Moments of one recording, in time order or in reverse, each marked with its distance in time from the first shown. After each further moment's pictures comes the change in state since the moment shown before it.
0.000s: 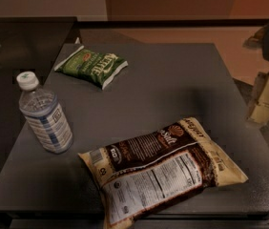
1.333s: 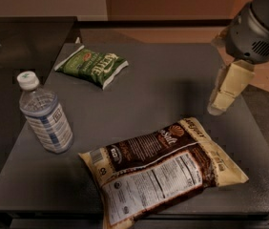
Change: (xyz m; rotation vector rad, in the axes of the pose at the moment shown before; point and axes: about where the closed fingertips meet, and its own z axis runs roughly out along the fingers) arm -0.049 -0.028 0.038 -0.039 -0.138 -0.022
